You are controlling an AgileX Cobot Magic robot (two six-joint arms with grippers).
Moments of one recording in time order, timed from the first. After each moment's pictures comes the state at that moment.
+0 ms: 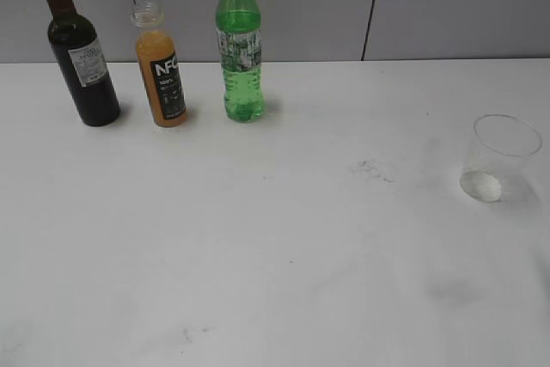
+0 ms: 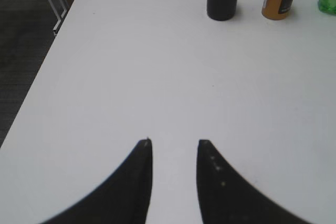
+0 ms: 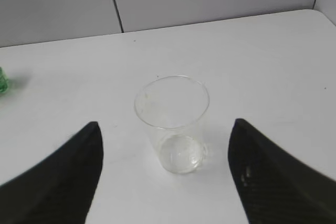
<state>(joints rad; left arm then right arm) -0.08 -0.01 -0.48 0.09 1.10 0.00 0.09 0.94 -0.12 0.08 -0.47 -0.02</state>
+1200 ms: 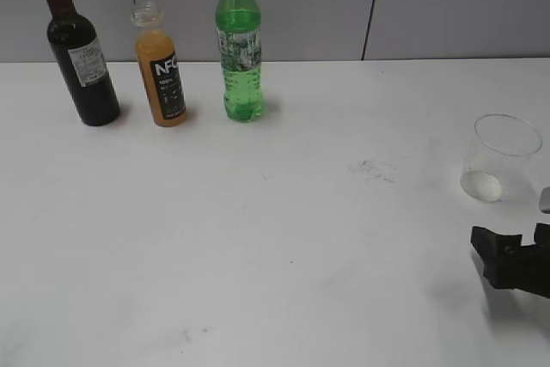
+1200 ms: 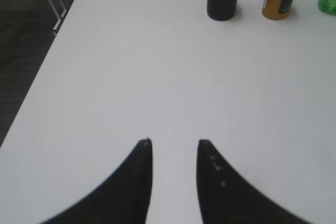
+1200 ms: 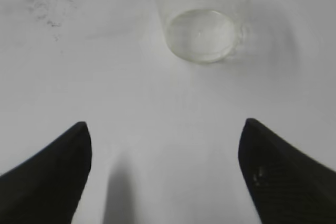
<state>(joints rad) -0.08 -0.01 -0.48 0.09 1.10 0.00 0.09 1.87 -0.05 -0.03 -1.20 -0.02</state>
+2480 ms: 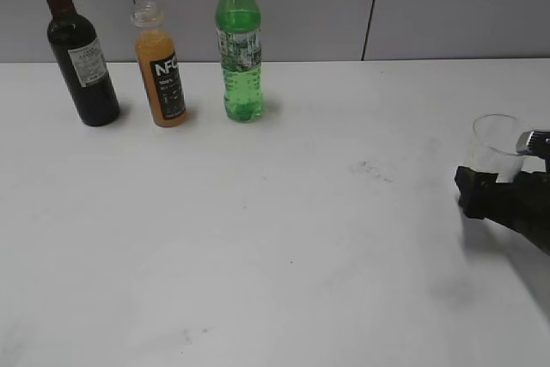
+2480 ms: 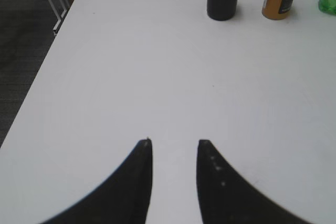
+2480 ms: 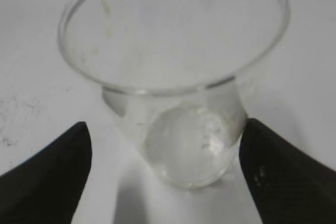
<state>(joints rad) -0.08 -0.01 -0.48 0.09 1.10 0.00 0.09 2.02 -0.32 0.03 -1.21 0.05</state>
